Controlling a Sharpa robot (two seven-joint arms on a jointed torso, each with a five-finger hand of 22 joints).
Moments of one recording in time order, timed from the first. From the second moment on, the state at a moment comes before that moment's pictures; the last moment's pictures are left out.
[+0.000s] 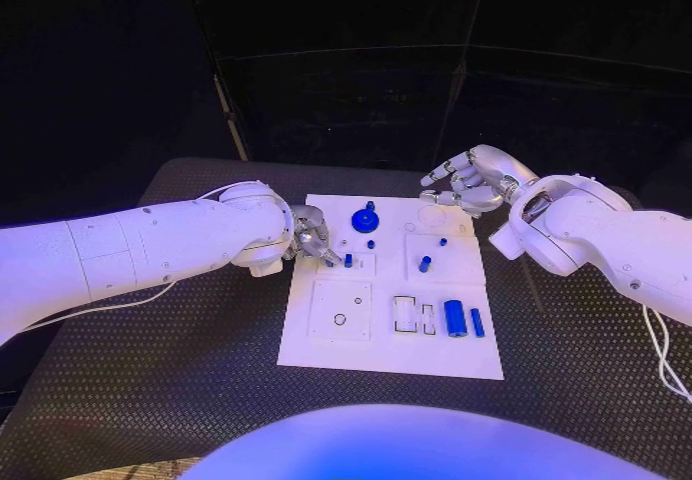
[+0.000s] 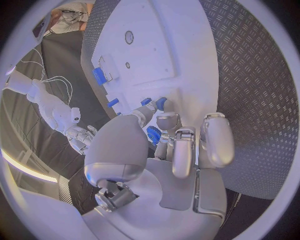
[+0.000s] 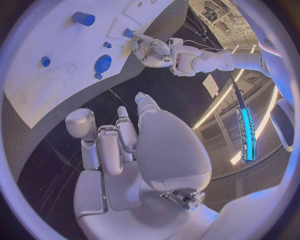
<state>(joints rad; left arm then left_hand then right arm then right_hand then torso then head) 1.22 -0.71 -0.15 1.39 -1.03 0.06 -0.48 1.13 0.02 0.48 0.04 0.04 0.90 0.06 0.59 0.56 1.31 -0.02 1.09 0.85 1.47 -0.07 1.57 1.31 0.07 1.43 0.03 1.31 1.26 1.11 -0.78 0.12 1.47 -1.02 -0.27 -0.01 1.43 -0.04 0.01 0.24 0.37 0.91 0.16 0.17 0.07 1.35 0.08 1.32 1.25 1.47 0.00 1.48 1.31 0.12 1.23 0.10 1.28 0.91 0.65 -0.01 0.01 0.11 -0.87</state>
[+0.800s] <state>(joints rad) 1.23 -0.72 -0.15 1.40 -0.99 0.06 -0.48 1.12 0.01 0.53 0.07 0.07 0.89 0.07 0.56 0.52 1.28 0.00 1.07 0.82 1.47 -0.07 1.57 1.31 0.07 1.42 0.04 1.30 1.26 1.11 -0.78 0.12 1.47 -1.02 -0.26 -0.01 1.43 -0.04 0.01 0.24 0.37 0.91 0.16 0.17 0.07 1.35 0.08 1.32 1.25 1.47 0.00 1.48 1.31 0.12 1.23 0.10 1.28 0.90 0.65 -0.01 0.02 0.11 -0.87</state>
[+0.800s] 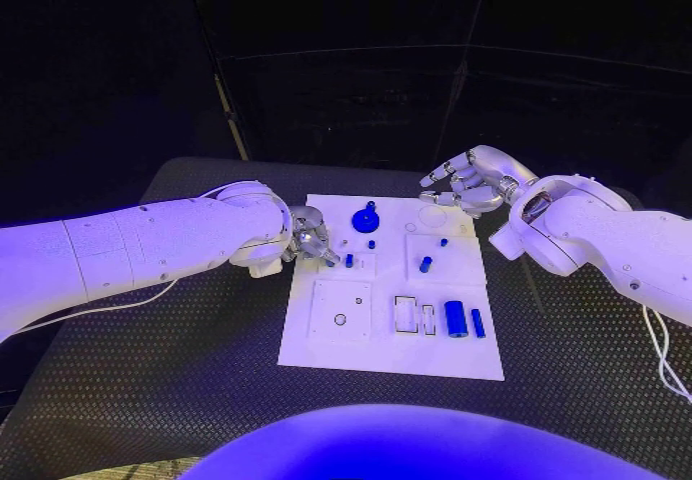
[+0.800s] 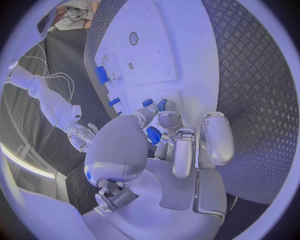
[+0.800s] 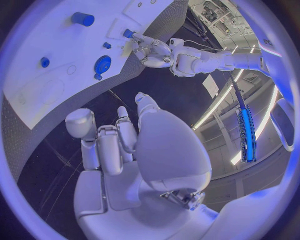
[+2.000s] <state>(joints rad) 1.29 -0.69 -0.15 1.37 -0.98 0.17 -0.50 1.07 -0.01 0.65 -0.01 0.08 0.88 0.08 0.59 0.54 1.28 0.00 1.07 0.82 1.47 -0.07 1.57 1.31 0.07 1.42 0.04 1.29 1.26 1.11 -0.77 0.12 1.46 -1.02 -0.25 -0.01 1.43 -0.04 0.01 0.24 0.37 0.91 0.16 0.17 0.07 1.35 0.08 1.32 1.25 1.47 0.00 1.47 1.31 0.12 1.23 0.10 1.28 0.90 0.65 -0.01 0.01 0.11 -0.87</state>
